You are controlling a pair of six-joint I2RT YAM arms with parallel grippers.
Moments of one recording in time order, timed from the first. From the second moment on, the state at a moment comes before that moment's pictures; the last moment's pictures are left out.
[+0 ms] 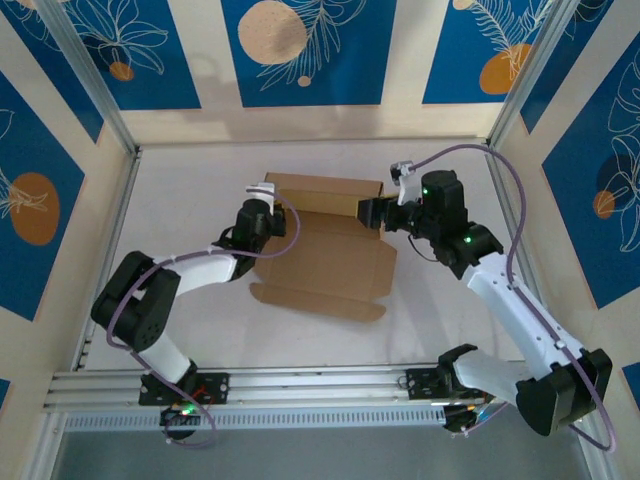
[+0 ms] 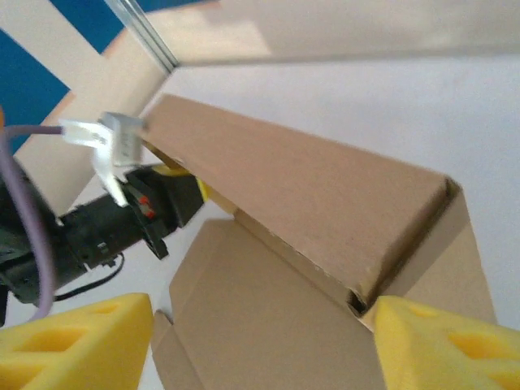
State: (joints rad) left arm -0.55 1.63 0.82 0.42 -0.27 -0.24; right arm 0.40 1.09 1.07 -0.42 -0.31 0.30
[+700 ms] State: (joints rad) left arm -0.58 1.71 0.83 0.40 -0.12 -0.18; right arm 0.49 1.53 1.47 -0.57 -0.46 0.35
